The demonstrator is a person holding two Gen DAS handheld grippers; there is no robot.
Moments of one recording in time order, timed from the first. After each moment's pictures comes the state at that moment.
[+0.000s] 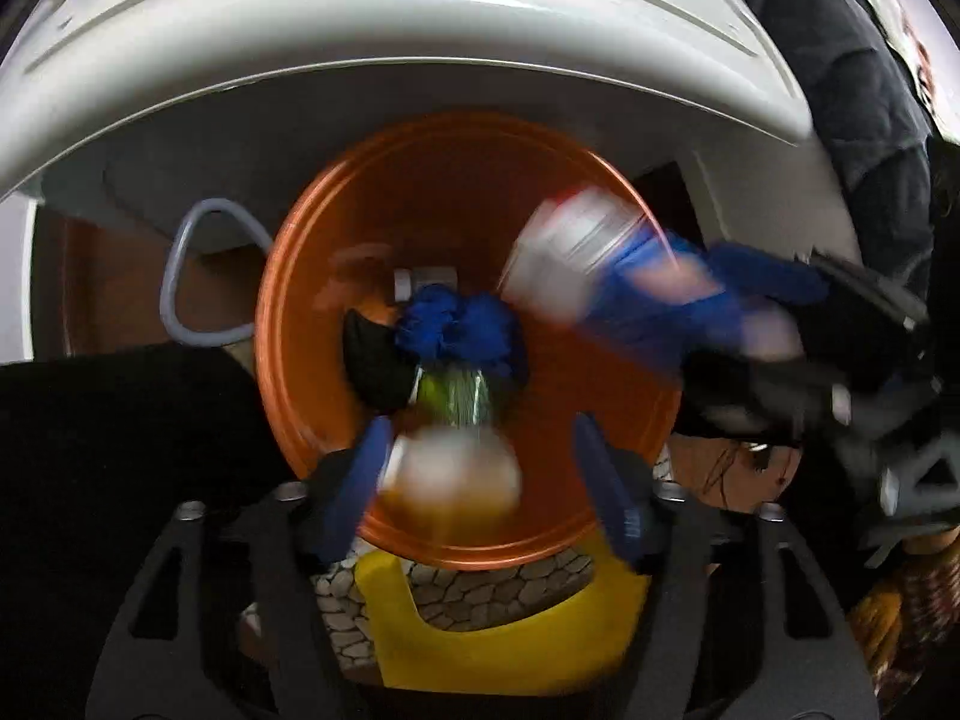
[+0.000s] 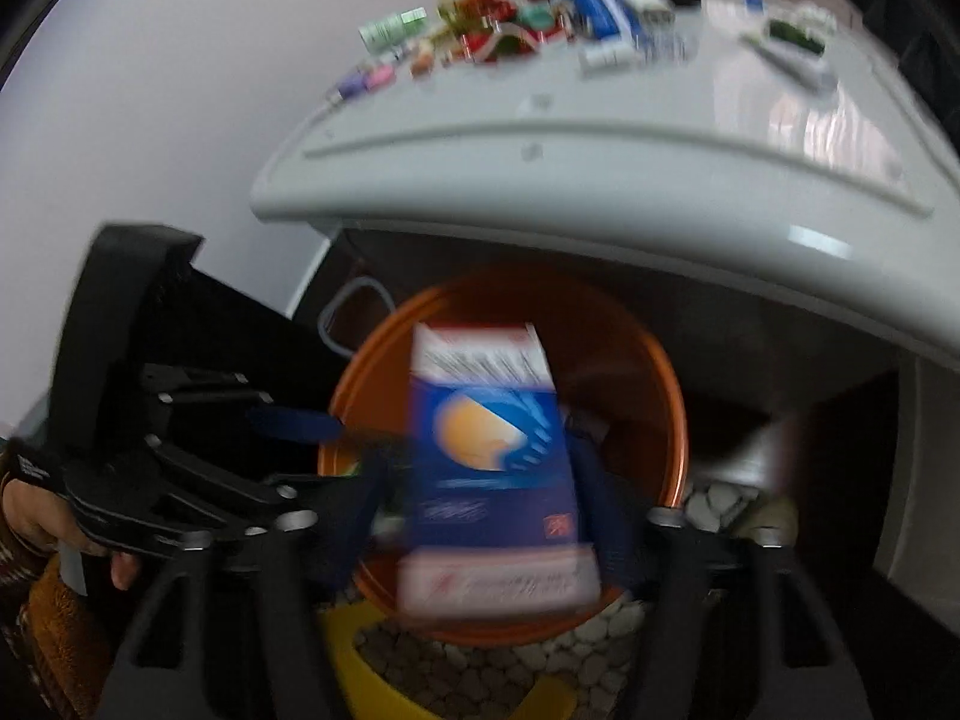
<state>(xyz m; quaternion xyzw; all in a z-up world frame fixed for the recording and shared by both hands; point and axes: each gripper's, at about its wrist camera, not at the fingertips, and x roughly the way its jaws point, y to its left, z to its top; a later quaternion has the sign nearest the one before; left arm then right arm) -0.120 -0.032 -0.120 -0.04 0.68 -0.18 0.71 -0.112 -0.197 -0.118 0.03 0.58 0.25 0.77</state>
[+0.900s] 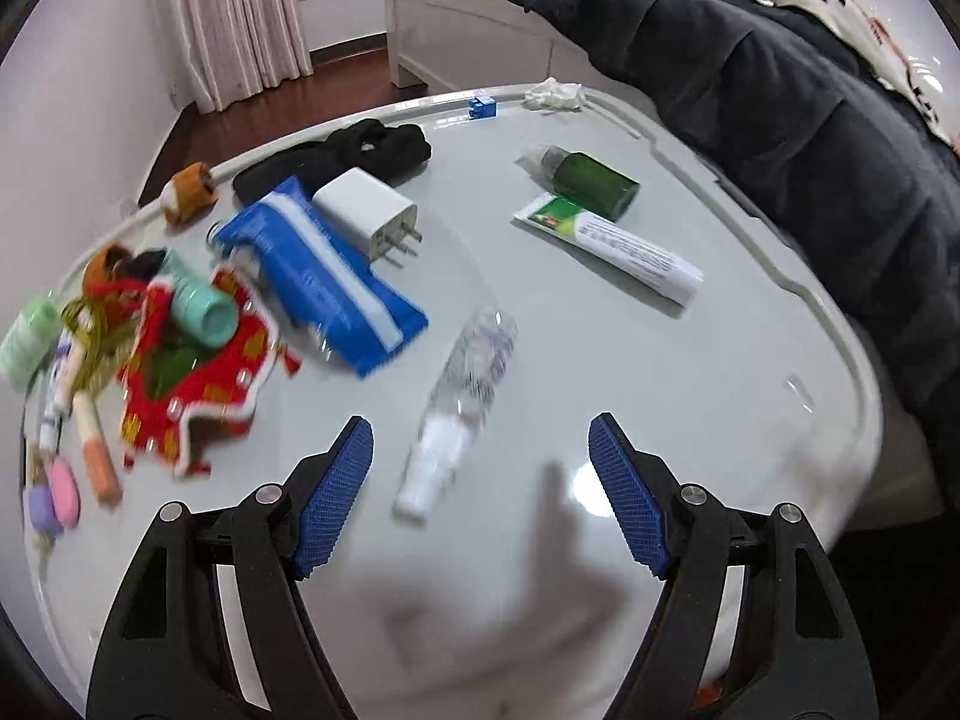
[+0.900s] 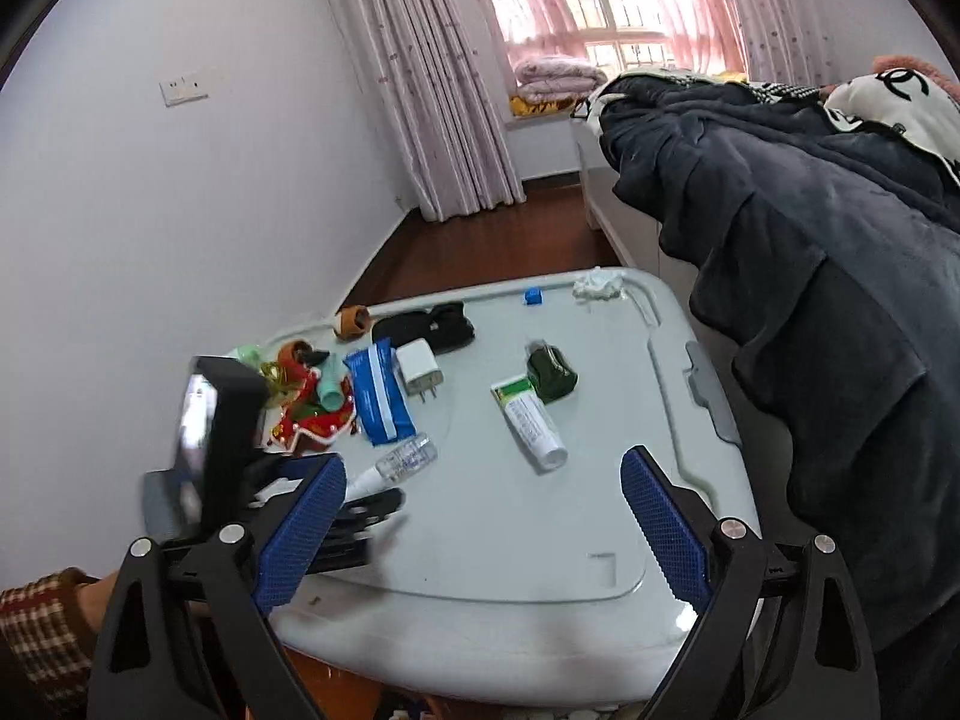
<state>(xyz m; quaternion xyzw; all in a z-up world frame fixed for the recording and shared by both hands) 0.101 -0.133 -0.058 0.10 0.48 -0.20 0.85 0.008 -0.314 0.025 0.07 0.34 0.09 0.93</state>
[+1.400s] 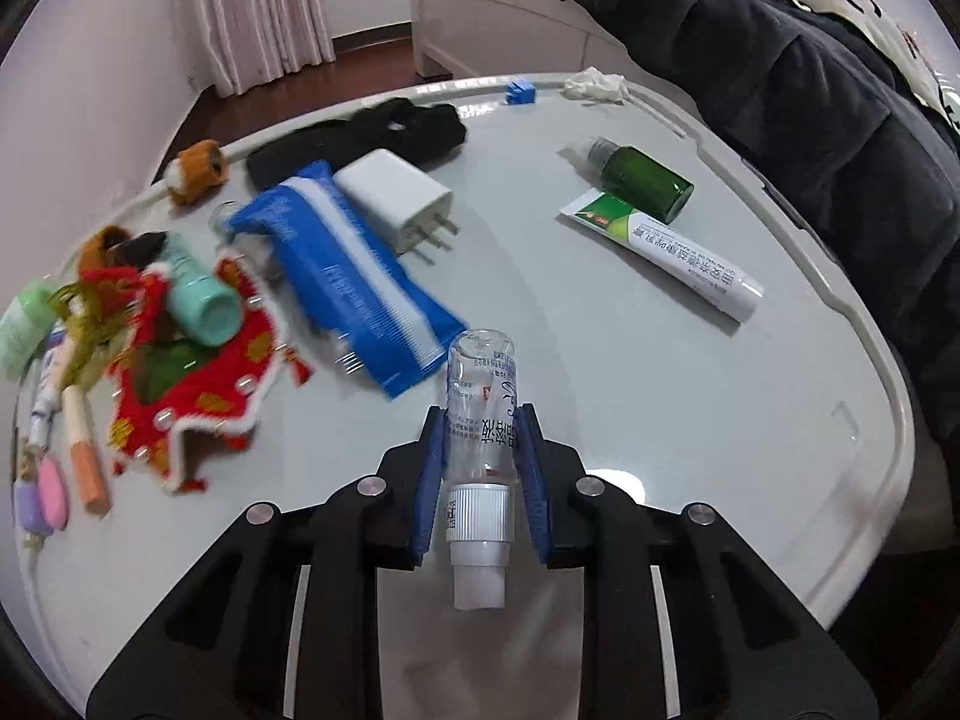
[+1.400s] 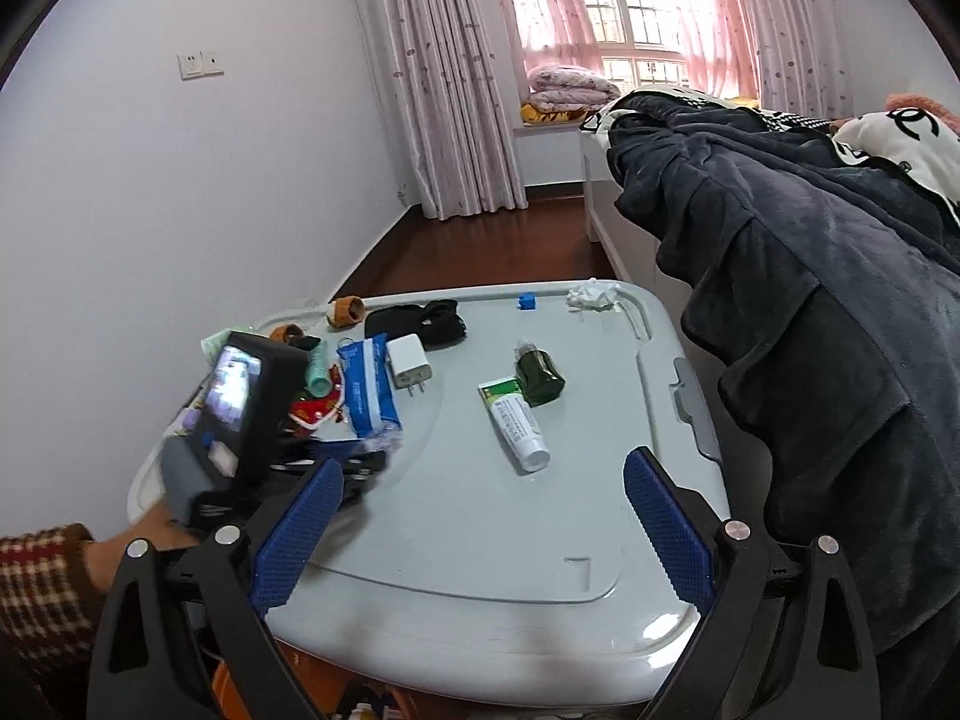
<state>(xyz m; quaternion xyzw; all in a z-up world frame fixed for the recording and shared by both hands) 0.112 -0.117 -0.066 0.08 0.49 -0.17 0.85 0.000 -0.310 0.017 0.03 0.34 0.08 0.93</state>
